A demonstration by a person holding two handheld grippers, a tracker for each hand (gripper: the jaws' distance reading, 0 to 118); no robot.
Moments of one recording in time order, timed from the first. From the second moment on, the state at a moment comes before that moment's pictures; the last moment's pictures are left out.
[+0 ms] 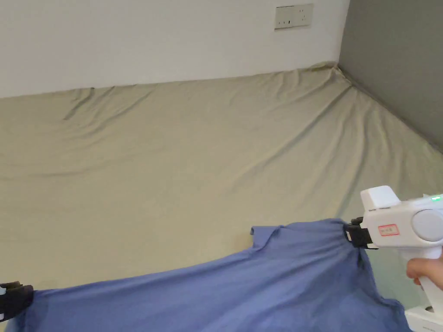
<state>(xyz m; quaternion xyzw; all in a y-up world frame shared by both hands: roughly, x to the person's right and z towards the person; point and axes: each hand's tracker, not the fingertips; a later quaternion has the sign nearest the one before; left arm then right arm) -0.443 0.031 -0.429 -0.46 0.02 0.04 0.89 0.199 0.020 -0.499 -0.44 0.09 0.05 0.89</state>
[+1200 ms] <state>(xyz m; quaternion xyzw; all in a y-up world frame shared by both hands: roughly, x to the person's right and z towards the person) -0.439 -0.045 -0.154 -0.56 0.01 0.14 0.82 0.245 -0.047 -0.192 -0.60 0.08 0.04 0.80</state>
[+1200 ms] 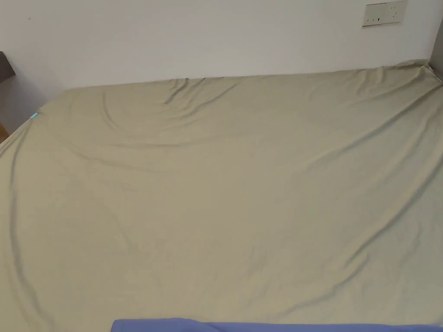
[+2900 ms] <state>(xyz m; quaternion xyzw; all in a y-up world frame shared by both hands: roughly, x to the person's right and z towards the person) -0.536 -0.088 -0.243 -0.53 -0.15 0.37 0.75 0.198 0.138 -0.184 -0.30 0.07 -0.12 0.94</state>
